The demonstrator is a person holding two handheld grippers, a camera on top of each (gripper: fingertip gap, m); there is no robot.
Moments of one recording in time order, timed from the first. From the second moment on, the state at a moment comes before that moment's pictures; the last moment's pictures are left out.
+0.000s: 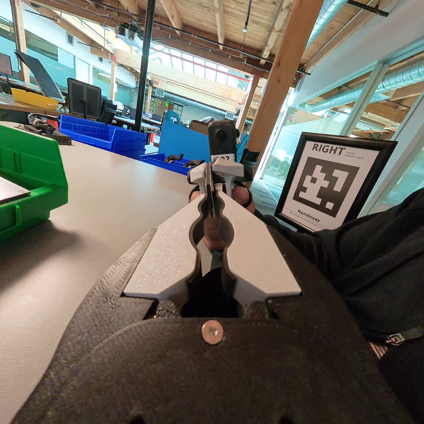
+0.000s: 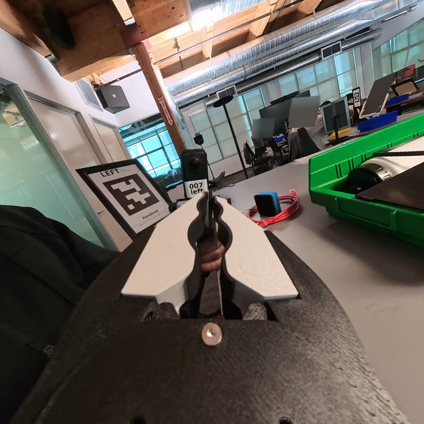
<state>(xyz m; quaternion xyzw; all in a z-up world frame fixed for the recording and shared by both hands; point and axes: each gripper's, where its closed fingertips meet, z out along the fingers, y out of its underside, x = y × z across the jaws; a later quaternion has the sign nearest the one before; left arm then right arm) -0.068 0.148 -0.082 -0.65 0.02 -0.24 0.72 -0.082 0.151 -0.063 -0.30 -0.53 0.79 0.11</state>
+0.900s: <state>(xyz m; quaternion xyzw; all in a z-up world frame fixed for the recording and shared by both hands) -0.071 0.147 -0.079 -0.64 0.01 -0.25 0.73 -0.085 0.148 -0.066 -0.30 -0.54 0.78 0.10</state>
